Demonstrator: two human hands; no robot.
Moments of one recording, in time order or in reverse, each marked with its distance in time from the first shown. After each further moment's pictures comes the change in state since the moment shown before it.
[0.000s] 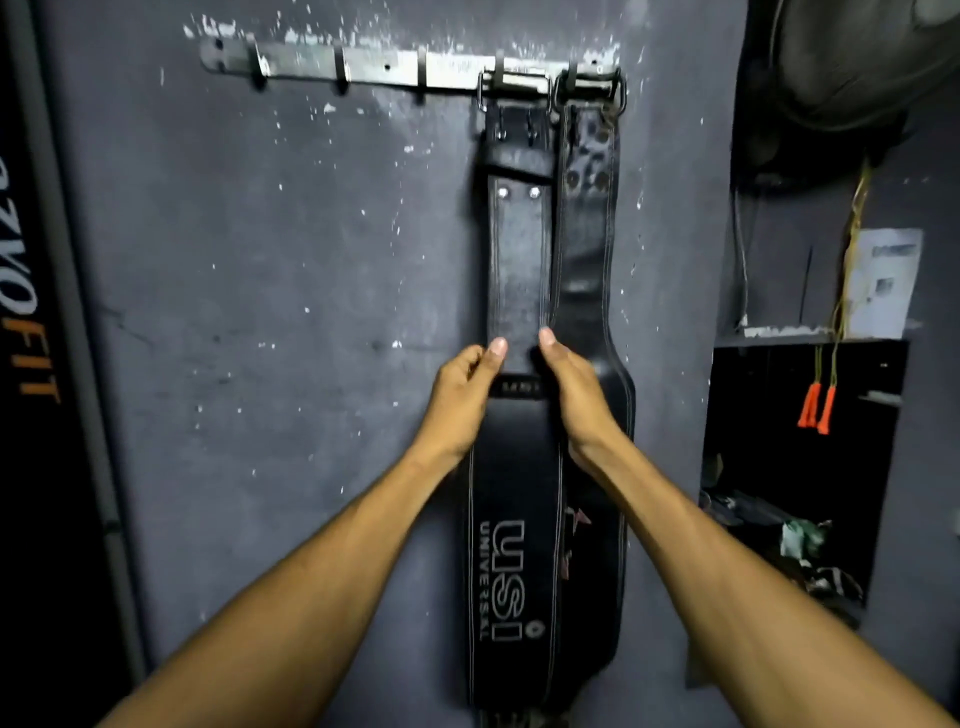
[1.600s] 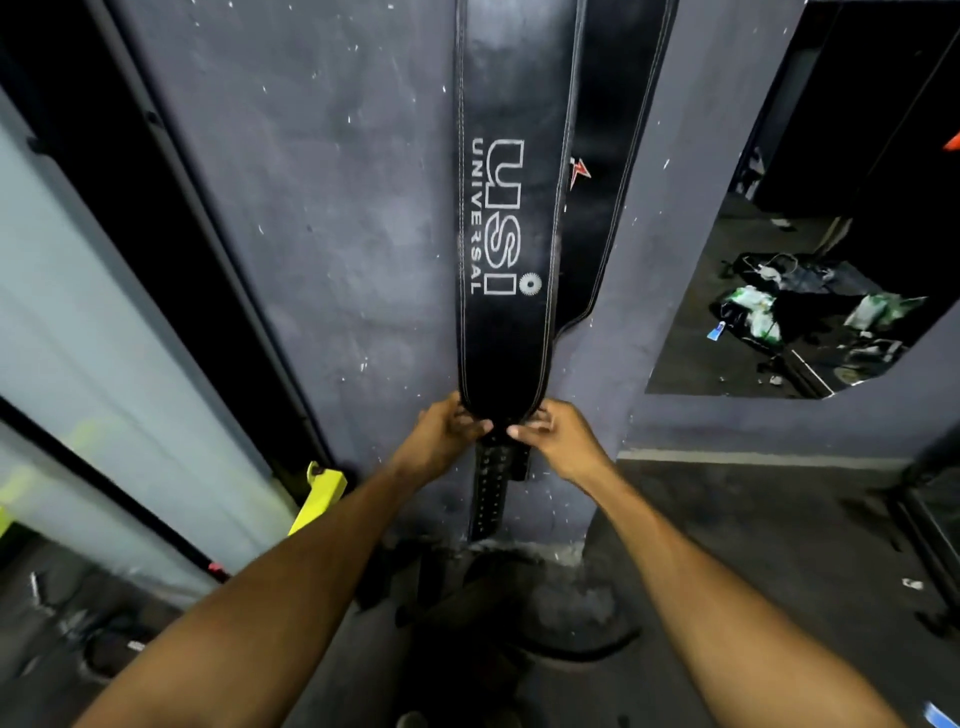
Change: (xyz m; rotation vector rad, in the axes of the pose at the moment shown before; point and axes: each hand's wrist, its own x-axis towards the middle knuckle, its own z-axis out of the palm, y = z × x) left_hand -0.405 -0.130 0.032 0.337 -0.065 -0.758; right_hand -0.379 0.149 -0.094 -0.283 -0.362 0.706
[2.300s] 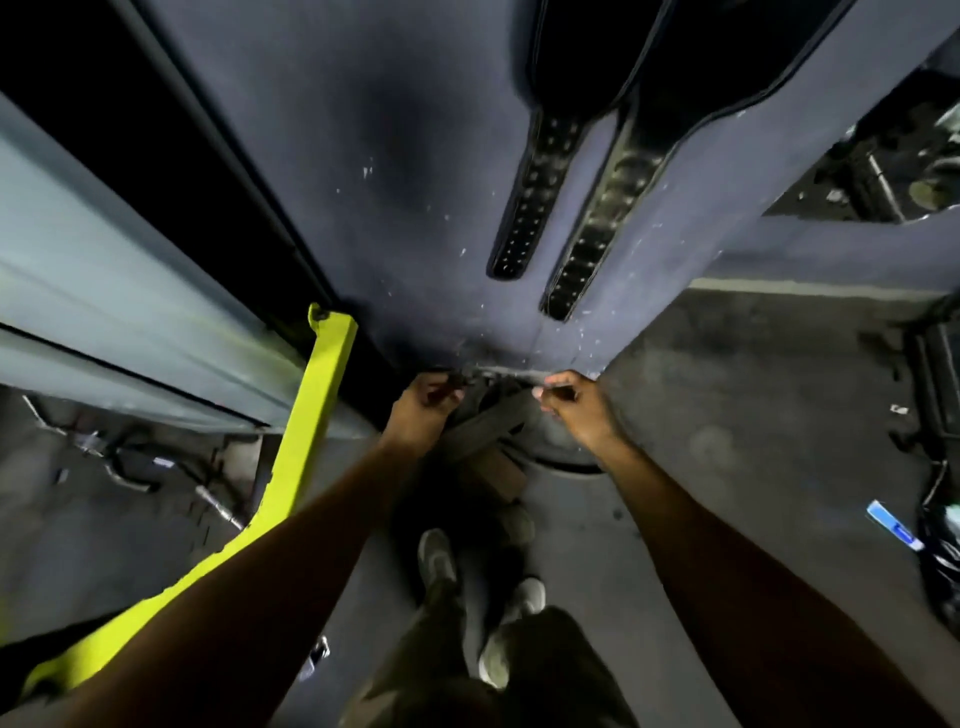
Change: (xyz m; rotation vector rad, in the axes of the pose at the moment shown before) left_hand -0.048 -0.221 -0.025 -0.068 0.128 -0.604; right_hand -0.004 0.171 0.129 -0.056 0.090 0.619
